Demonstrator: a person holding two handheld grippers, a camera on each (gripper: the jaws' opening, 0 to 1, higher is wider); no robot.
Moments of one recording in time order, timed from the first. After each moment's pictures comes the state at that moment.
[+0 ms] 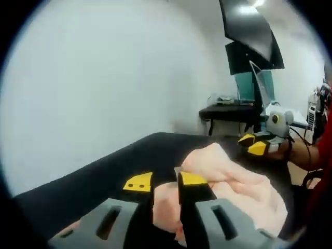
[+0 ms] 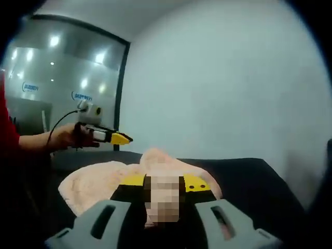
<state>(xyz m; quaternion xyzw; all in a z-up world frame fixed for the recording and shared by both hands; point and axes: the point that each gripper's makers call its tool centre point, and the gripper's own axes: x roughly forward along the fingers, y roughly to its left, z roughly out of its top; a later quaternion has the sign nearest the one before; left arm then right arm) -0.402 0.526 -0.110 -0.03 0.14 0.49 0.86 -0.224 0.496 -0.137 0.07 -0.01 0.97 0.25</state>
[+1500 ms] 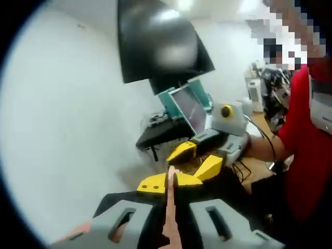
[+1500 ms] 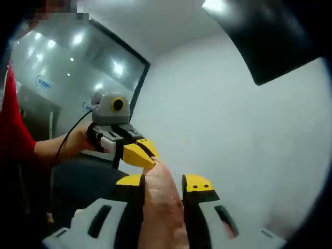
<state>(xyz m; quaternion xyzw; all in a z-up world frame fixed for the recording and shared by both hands) -0.201 0.457 0.038 0.19 0.20 0.24 0.93 -0.192 0.455 0.027 0.11 -0.15 0.96 0.22</state>
